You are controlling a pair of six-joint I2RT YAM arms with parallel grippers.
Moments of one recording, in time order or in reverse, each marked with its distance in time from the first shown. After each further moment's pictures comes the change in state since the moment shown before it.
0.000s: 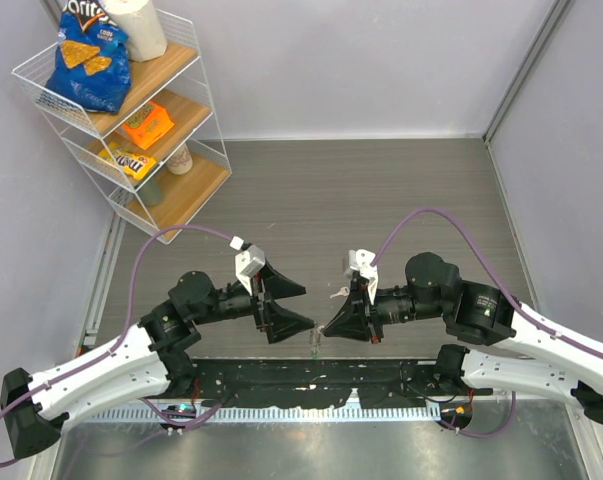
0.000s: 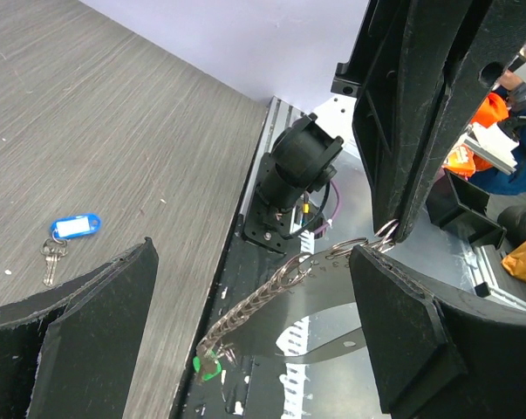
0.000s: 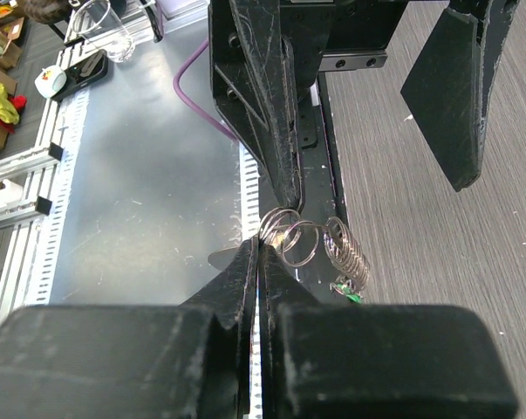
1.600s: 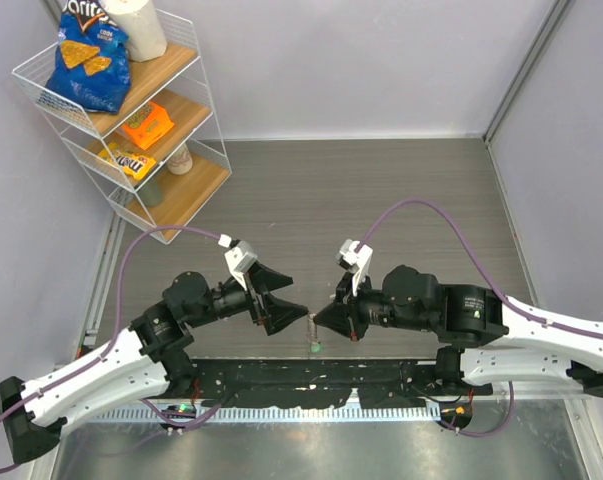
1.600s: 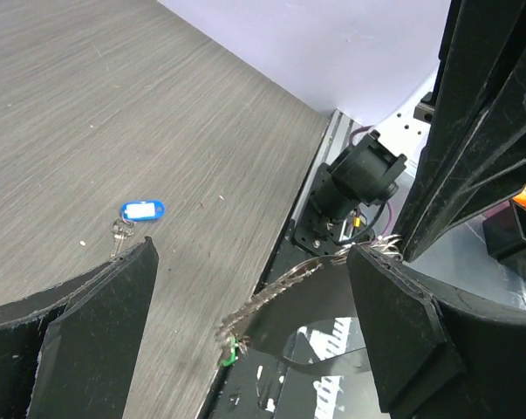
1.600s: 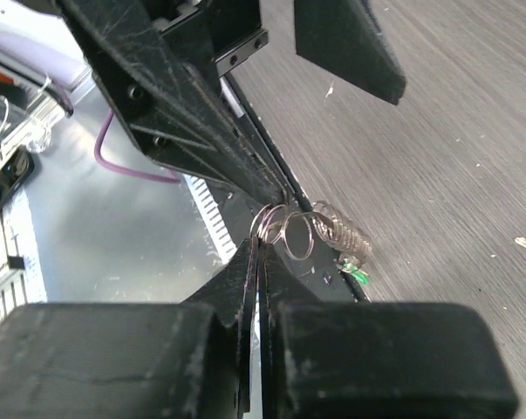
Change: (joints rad) left arm 0.005 -0.054 0.021 -0.136 -0.154 0.036; right arm 0.203 0.105 0.090 -0.084 0.517 0.267
